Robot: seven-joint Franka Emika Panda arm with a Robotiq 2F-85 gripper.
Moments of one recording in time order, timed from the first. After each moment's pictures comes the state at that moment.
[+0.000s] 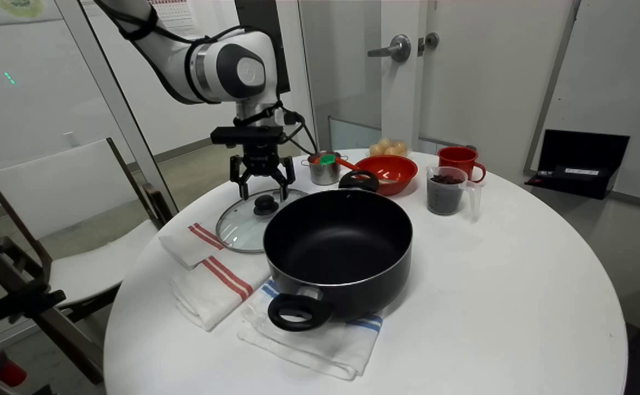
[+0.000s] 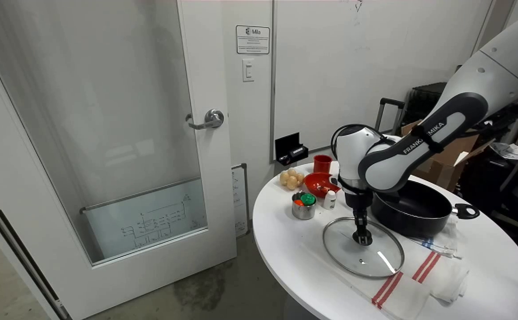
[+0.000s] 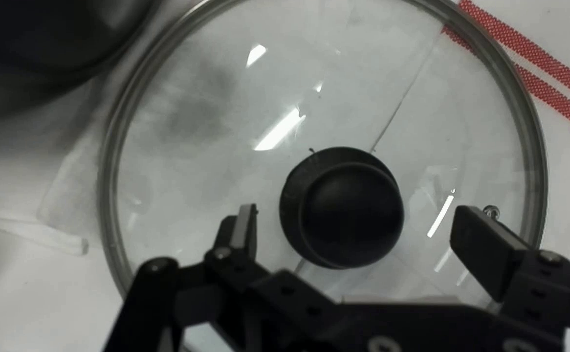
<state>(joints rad) 0.17 1.16 0.09 -1.40 -0.21 2.29 -0.27</state>
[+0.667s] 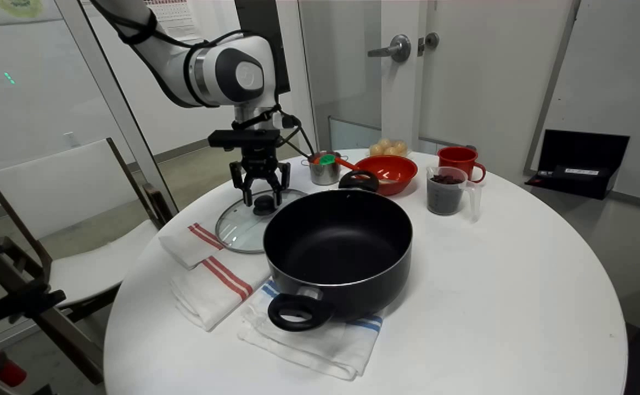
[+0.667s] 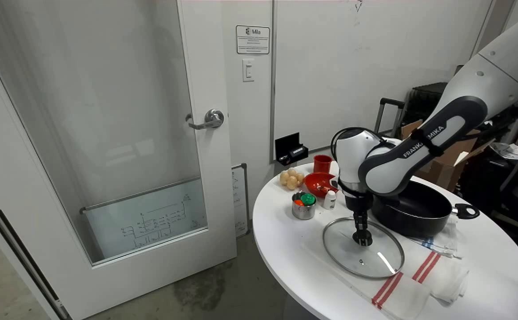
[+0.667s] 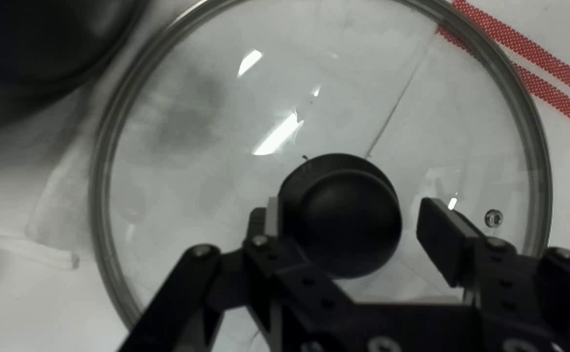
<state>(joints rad) 0.18 1.17 0.08 -1.40 -0.21 2.29 -0.24</state>
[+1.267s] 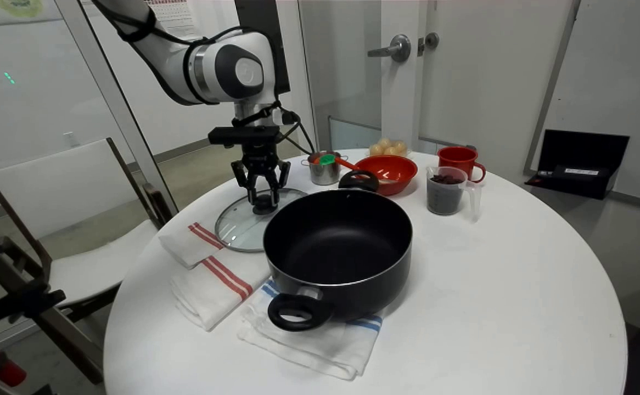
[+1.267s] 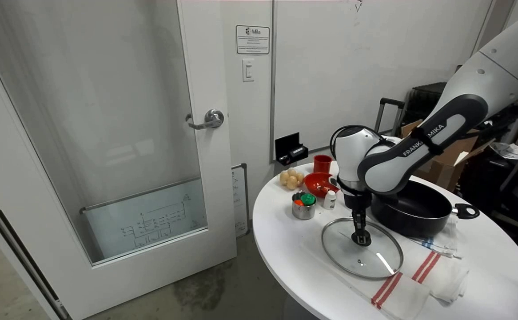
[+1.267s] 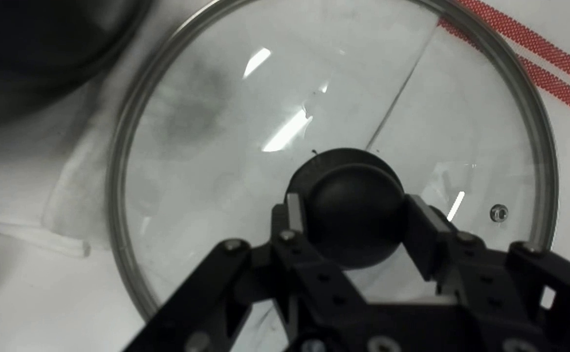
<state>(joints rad) 0.19 1.16 0.08 -1.40 -0.21 2.30 -0.22</state>
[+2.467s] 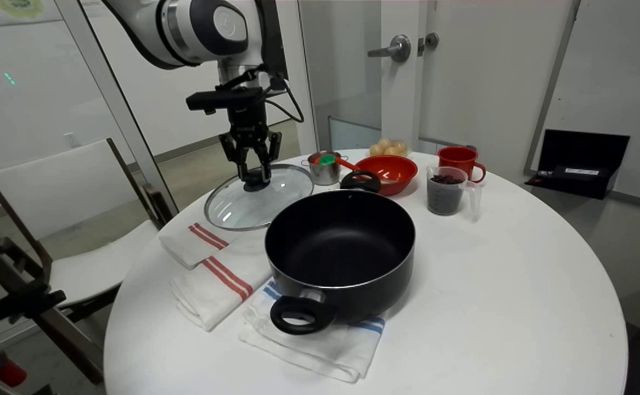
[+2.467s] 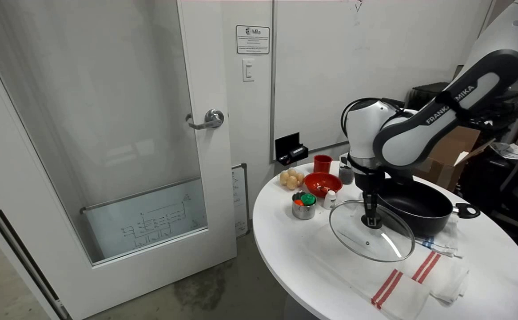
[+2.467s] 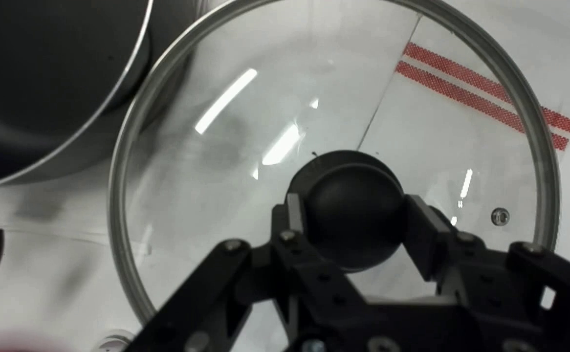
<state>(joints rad) 0.20 0.93 0.06 -1.62 -0.20 2.31 -0.14</state>
